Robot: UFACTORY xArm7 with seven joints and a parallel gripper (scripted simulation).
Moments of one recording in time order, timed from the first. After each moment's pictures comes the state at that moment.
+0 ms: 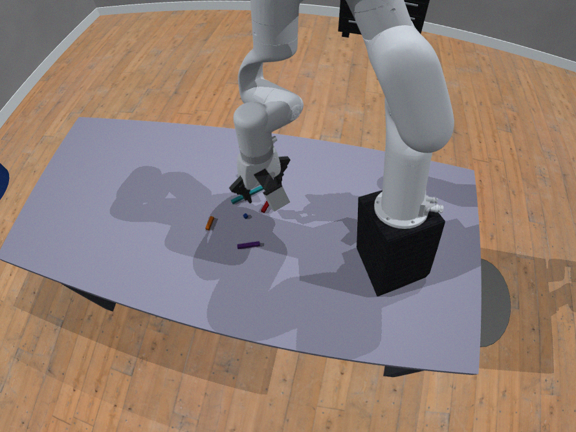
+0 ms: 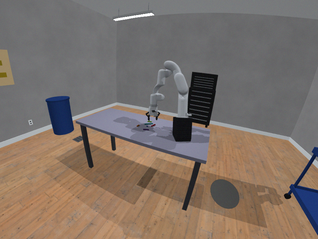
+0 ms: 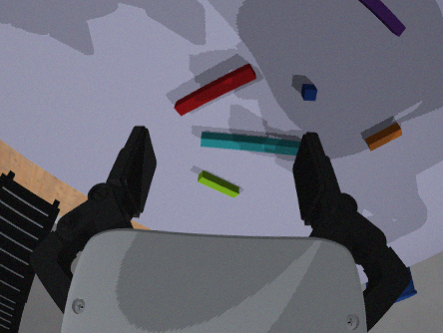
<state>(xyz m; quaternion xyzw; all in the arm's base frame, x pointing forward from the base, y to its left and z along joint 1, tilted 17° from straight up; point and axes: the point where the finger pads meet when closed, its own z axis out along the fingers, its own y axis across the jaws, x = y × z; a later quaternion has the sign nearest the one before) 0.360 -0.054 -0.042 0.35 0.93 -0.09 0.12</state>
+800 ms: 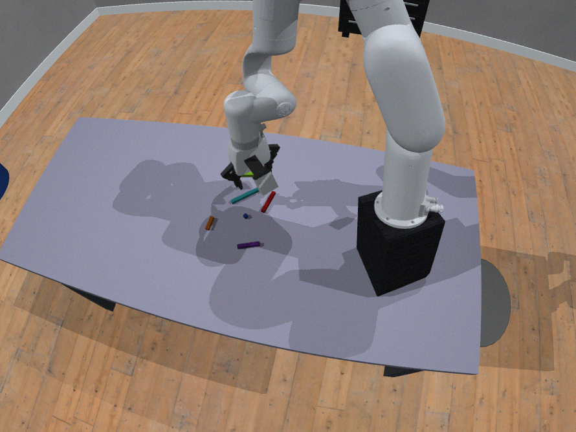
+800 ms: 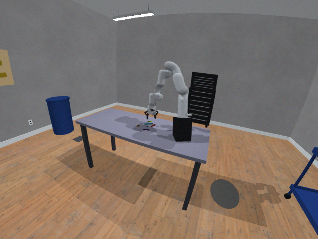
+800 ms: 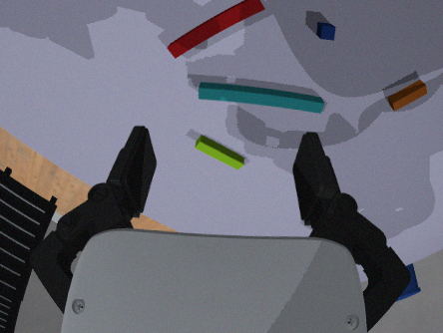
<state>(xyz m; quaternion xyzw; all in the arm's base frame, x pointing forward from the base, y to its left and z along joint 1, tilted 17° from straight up) 0.398 -0.089 -0.030 0.35 0.93 -0.09 0.12</state>
